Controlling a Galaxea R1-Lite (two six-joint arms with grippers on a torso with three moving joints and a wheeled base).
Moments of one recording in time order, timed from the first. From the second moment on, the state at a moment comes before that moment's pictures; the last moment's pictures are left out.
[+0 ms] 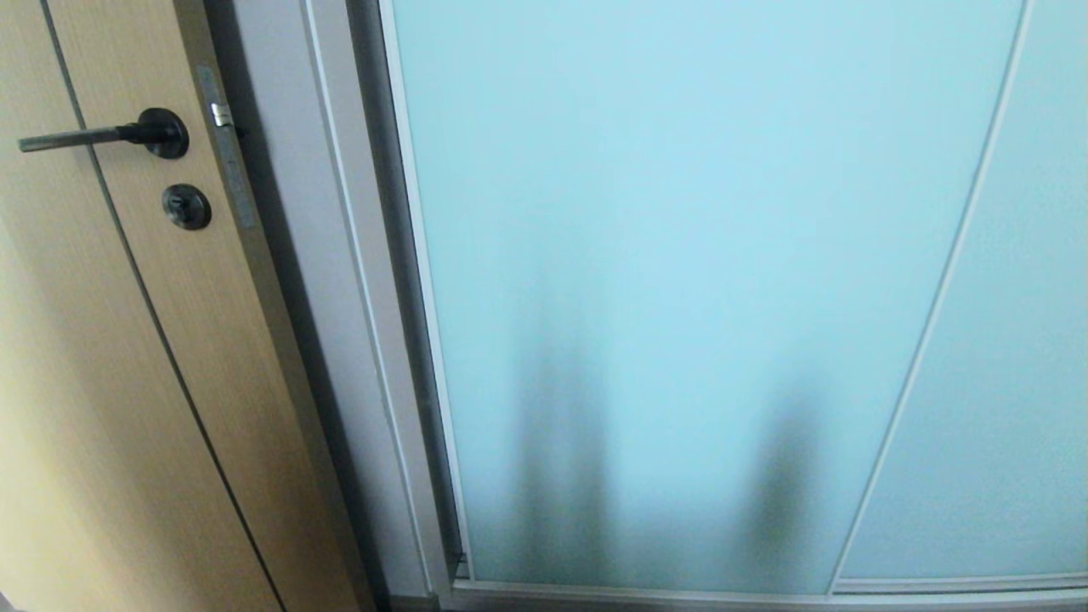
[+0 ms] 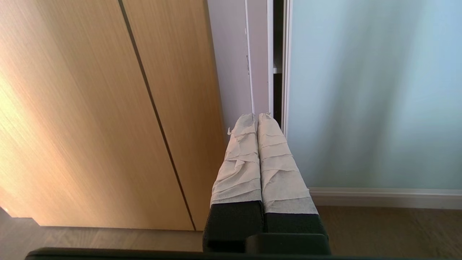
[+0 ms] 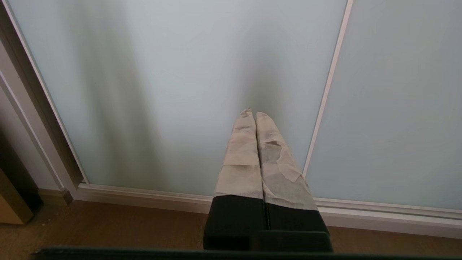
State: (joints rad) left arm 0.02 0.00 -0.01 0.03 -0.01 0.10; right arm 0.00 0.00 0.00 0.00 0.01 0.01
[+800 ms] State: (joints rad) left arm 0.02 0.03 -0.09 0.02 -0.07 0.19; right arm 0.00 0.00 0.00 0.00 0.02 0.01
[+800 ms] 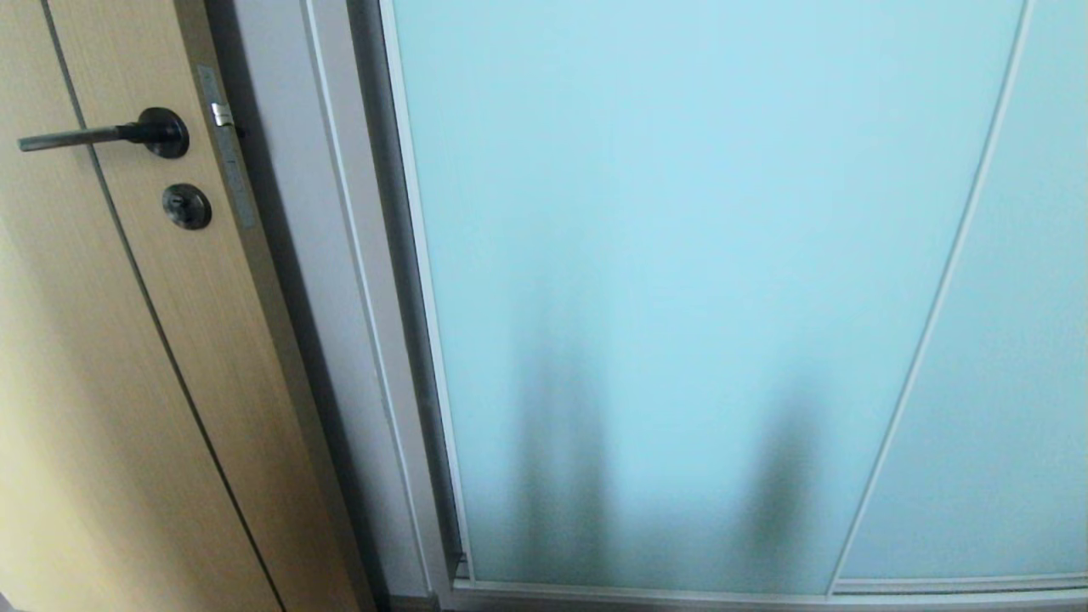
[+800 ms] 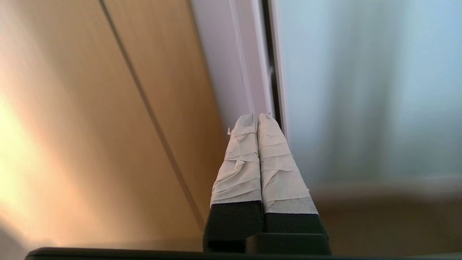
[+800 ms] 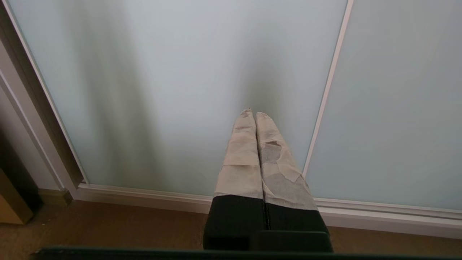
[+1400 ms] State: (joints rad) left arm 0.02 0.46 -0.57 -0.09 -0.09 0.10; right arm 0.00 0.00 0.00 0.00 0.01 0.01
